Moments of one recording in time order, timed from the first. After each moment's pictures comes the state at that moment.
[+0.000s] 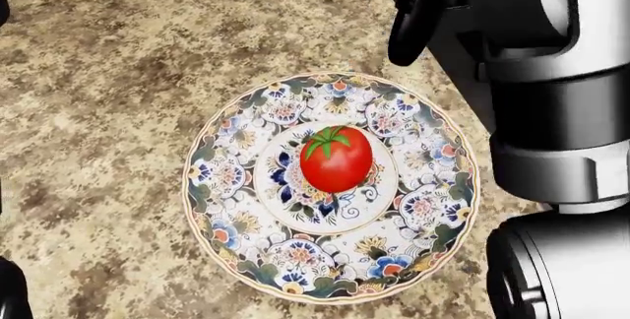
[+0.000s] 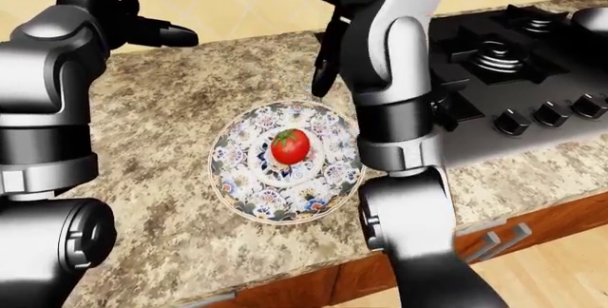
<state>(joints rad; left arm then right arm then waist) -1.21 0.38 0.14 0.33 0.06 0.85 -0.07 -1.35 -0.22 -0.05 0.31 -1.10 0.46 1.17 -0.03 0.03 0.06</state>
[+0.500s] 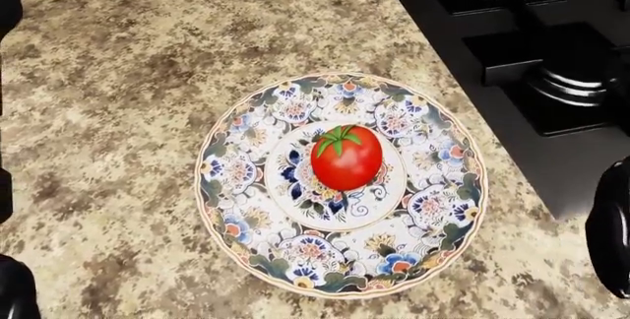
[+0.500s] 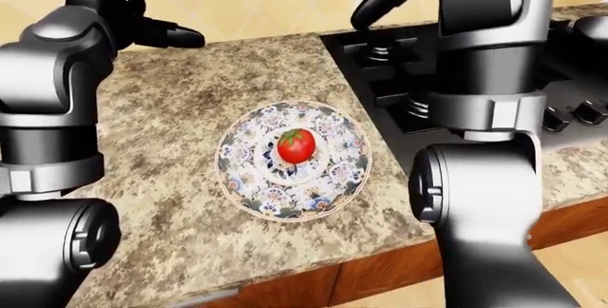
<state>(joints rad) -1.21 0.36 0.13 0.32 0.07 0.85 -0.07 -1.49 -0.47 -0.12 0.50 -0.69 0.69 0.85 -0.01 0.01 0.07</state>
